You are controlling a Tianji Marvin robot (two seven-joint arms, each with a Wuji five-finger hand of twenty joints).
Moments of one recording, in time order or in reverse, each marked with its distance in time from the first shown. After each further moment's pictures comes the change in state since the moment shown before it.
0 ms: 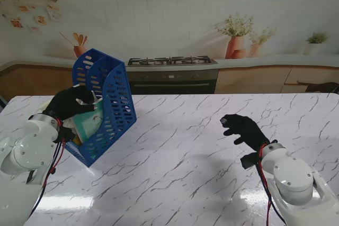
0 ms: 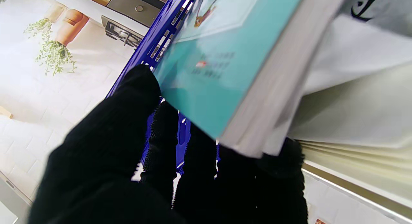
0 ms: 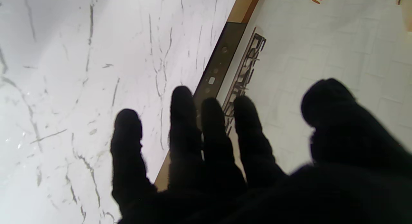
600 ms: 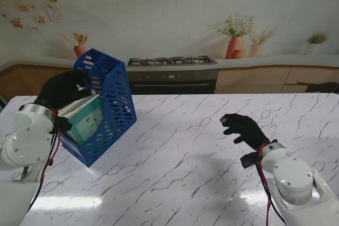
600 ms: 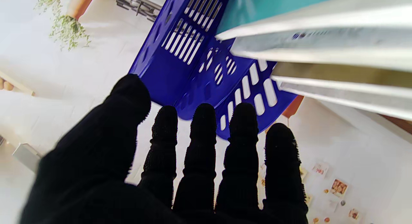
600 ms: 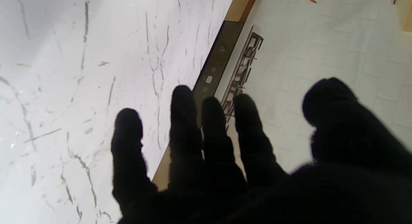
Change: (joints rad) left arm 0.009 -0.004 -0.025 -0.159 0.044 0.071 -0.002; right arm 0.004 0.000 -0.001 0.007 0.001 -0.020 -0.003; left_hand -0.089 0.096 -0.001 0.014 -0.013 0.000 -0.242 -0.039 -0.092 -0.005 -0.016 0.068 -0.261 0.027 -0.366 -0.147 -0.455 0.099 -0.502 0.045; right_hand 0.000 0.000 -0.006 0.000 0.019 0.000 0.000 0.000 0.005 0.000 0.000 0.000 0.003 0.000 0.000 0.000 0.001 0.000 0.000 0.000
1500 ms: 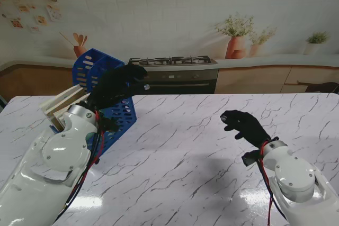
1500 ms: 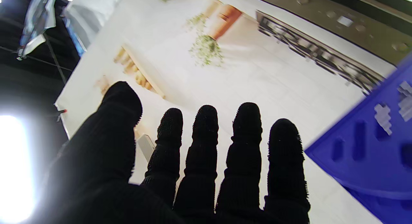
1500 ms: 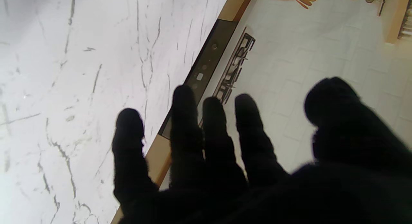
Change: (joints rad) left arm -0.083 -0.029 0.282 -0.021 -0.247 -0.189 0.133; right arm 0.009 0.007 0.008 0.003 -0.042 -0.062 0.014; left_hand 0.023 0.124 -0.197 0.019 -0.001 0.071 -0.070 -0.005 0.001 0.021 -0.053 -0.069 0.025 0.040 -0.049 -0.087 0.055 0.038 -0.080 -0.060; right_hand 0.001 0.000 -0.010 0.000 -0.001 0.000 0.000 0.000 0.000 0.000 -0.001 0.000 0.000 0.000 0.000 0.000 0.000 0.000 0.000 0.000
